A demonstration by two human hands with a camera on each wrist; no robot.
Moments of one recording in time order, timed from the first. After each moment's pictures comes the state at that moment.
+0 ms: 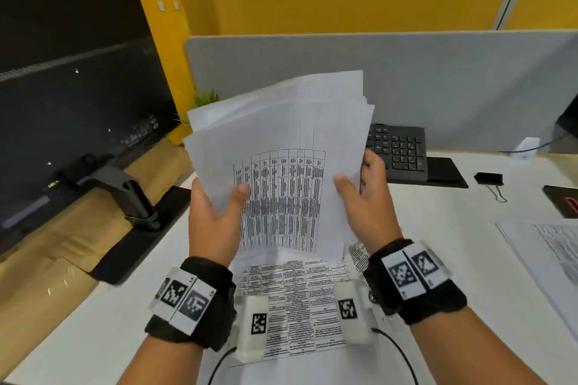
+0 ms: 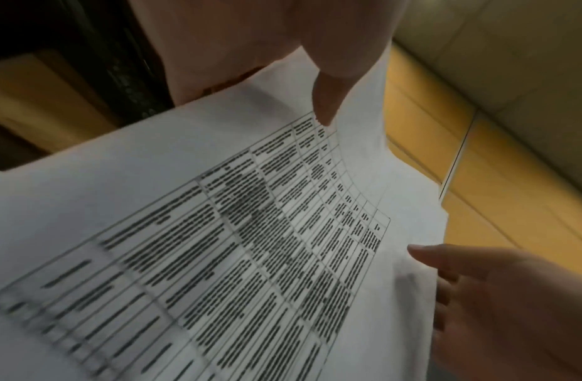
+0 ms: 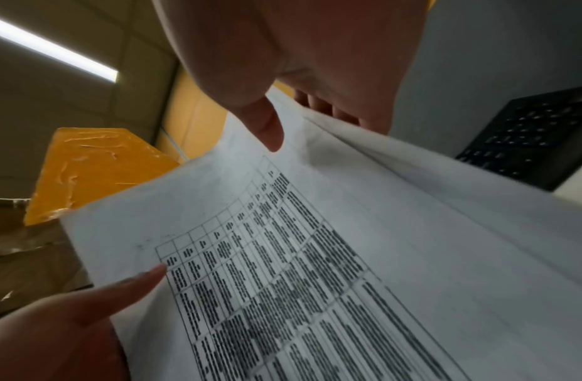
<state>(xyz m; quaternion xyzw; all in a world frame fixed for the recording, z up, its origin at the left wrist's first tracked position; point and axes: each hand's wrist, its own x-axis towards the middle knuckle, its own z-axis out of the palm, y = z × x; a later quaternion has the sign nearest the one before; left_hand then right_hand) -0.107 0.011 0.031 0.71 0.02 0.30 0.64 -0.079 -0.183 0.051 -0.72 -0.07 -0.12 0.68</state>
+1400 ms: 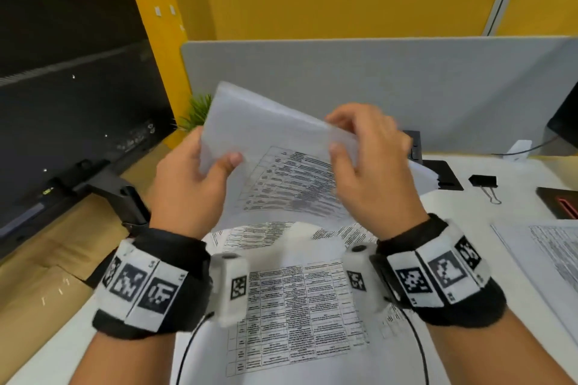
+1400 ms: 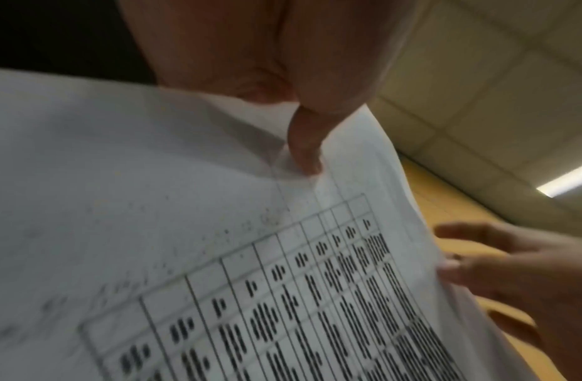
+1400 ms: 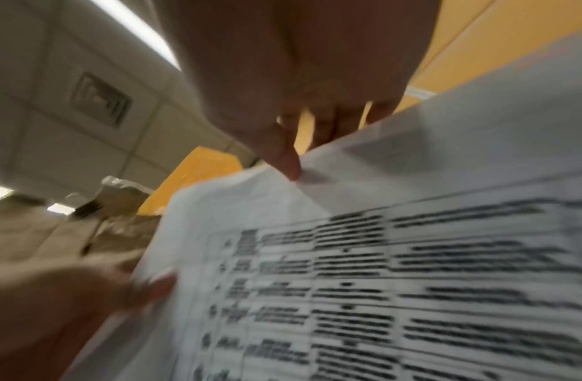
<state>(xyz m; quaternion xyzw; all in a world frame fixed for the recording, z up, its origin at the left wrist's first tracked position) -0.115 0.028 0.109 0.85 -0.06 0.34 0.41 -0.097 -0.181 0.116 -0.85 -0.20 -0.37 0.32</state>
